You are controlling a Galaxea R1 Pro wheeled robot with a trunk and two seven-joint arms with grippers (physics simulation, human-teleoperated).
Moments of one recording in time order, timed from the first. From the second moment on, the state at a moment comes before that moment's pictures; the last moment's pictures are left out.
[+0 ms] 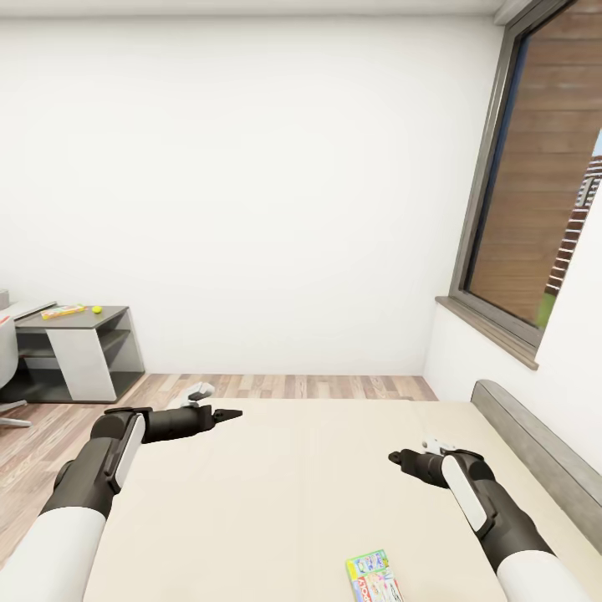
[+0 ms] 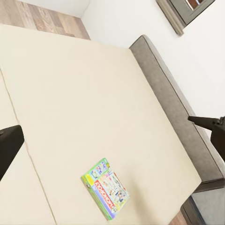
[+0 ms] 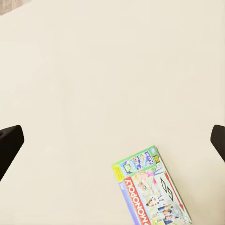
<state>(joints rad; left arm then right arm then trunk) -0.65 0.12 0.17 -1.02 0.02 0.90 -0.92 -0.53 -0.12 -0.01 -0.92 -0.48 0.74 -0.08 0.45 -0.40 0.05</state>
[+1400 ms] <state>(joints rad) -0.65 0.12 0.17 -1.01 0.02 0.90 -0.92 -0.53 -0.12 -0.01 -0.92 -0.48 0.74 -0.08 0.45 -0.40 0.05</state>
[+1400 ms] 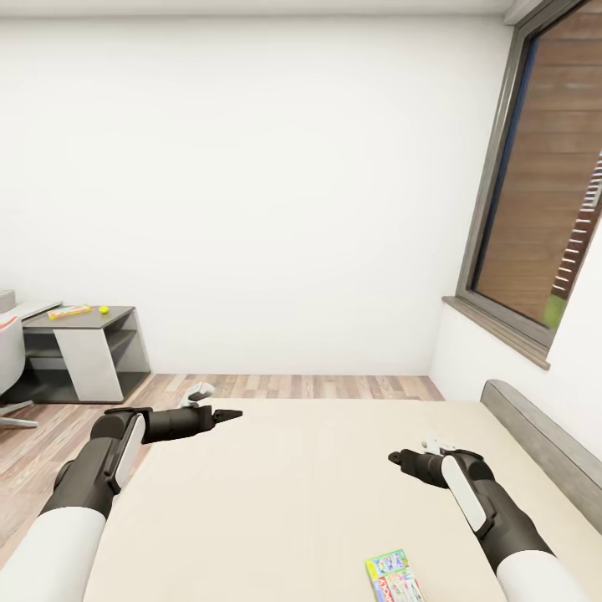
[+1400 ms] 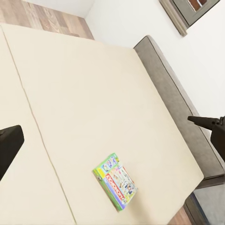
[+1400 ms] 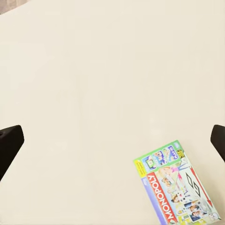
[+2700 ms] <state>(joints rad) -0.65 0.12 0.17 -1.01 0.02 0.90 -0.92 -0.53 -0.12 0.00 -0.89 -0.48 0.74 -0.09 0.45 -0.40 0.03</state>
